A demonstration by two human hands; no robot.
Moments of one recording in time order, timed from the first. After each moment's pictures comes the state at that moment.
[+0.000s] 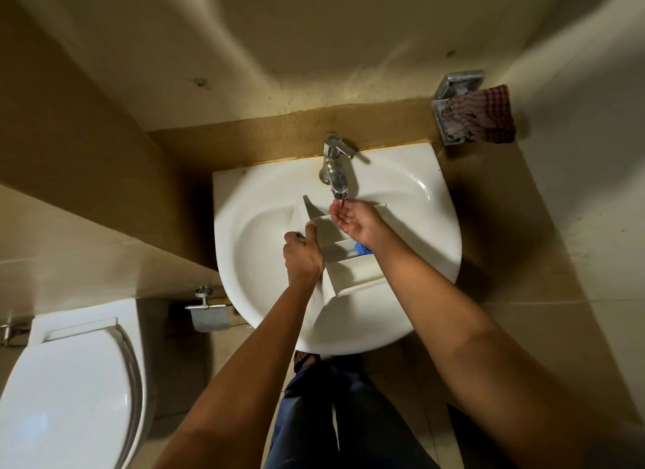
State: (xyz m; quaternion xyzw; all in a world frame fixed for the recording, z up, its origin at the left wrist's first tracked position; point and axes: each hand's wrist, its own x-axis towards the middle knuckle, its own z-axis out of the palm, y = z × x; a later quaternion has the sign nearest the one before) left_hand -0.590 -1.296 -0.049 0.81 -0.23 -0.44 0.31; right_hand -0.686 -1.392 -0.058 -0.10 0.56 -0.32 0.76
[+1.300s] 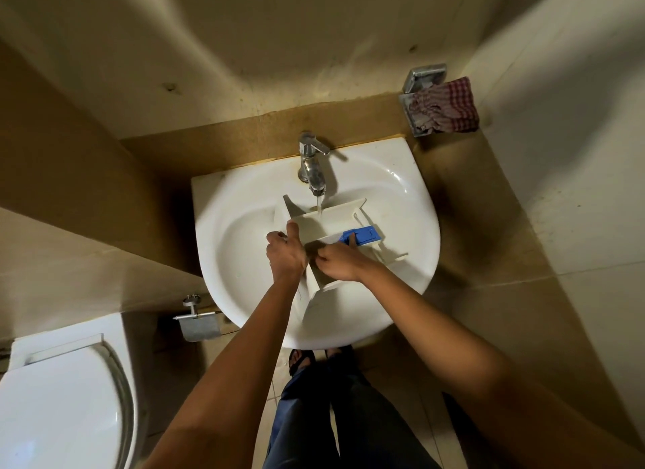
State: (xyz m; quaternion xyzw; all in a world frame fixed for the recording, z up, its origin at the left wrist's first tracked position) left_hand -0.591 -1.295 -0.051 0.81 -0.23 -0.44 0.32; right_hand -0.709 -1.312 -0.044 -0.75 0.50 0.15 0.39
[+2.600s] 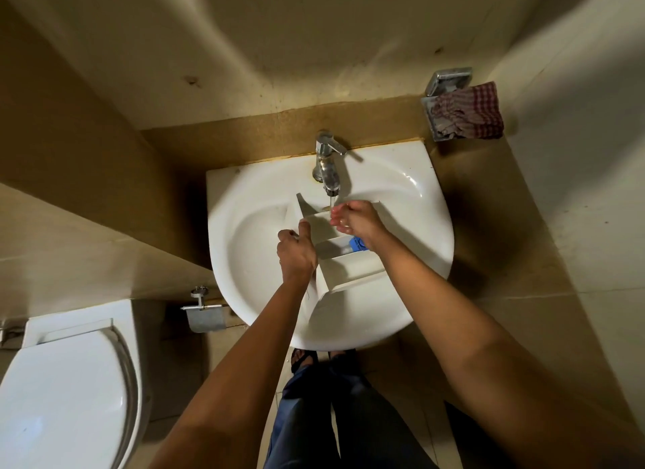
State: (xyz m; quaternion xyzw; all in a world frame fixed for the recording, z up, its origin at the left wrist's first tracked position) left_hand -0.591 -1.295 -0.052 0.80 -0.22 -0.44 0.33; right_hand -0.709 -1.376 -0.060 -0.38 0.60 -0.25 0.66
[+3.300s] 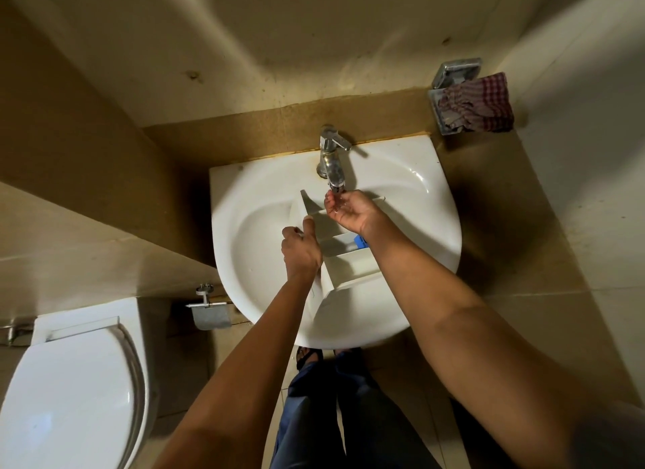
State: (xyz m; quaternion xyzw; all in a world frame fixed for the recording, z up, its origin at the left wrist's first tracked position) left_hand -0.590 -1.294 -0.053 0.81 -0.24 -0.43 0.33; right_hand -0.681 -1.403 -0.064 0.07 0.45 -0.34 0.82
